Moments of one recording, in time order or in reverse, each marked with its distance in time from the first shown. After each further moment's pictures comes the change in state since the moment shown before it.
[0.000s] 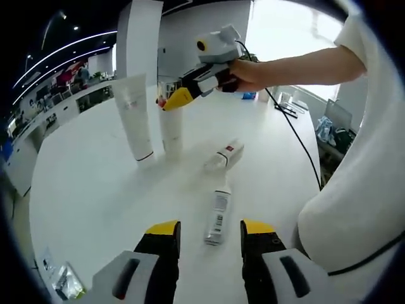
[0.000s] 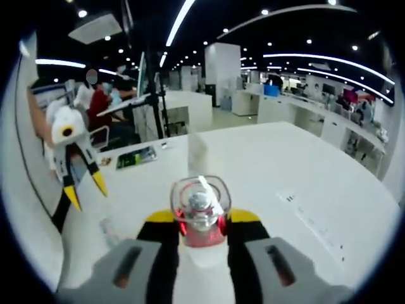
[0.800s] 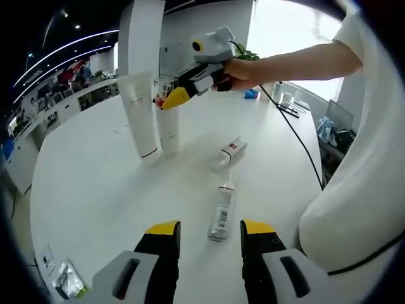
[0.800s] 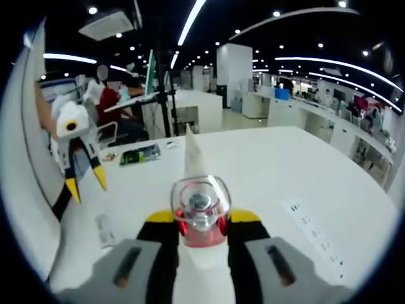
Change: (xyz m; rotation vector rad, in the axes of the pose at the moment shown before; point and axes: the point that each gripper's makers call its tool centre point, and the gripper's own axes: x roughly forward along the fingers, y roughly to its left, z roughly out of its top) left arm -0.002 0.006 -0.005 -0.009 0.003 0.007; right arm 0.014 -0.004 0.003 -0.059 -0.004 0.080
